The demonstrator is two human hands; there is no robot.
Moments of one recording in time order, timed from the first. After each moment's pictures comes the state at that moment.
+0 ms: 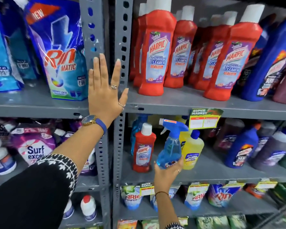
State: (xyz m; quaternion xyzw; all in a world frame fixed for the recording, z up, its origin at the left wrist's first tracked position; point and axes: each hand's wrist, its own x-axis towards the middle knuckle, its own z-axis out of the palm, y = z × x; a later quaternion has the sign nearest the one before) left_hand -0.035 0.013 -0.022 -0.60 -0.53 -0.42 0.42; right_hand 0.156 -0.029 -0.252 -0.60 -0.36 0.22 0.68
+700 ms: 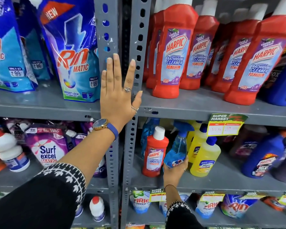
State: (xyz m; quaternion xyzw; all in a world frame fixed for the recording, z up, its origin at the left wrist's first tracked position) left_hand -0.036 0.013 -0.022 -0.59 -0.53 -0.42 0.44; right_hand 0.161 0.039 -0.297 -0.61 -0.35 0.28 0.65
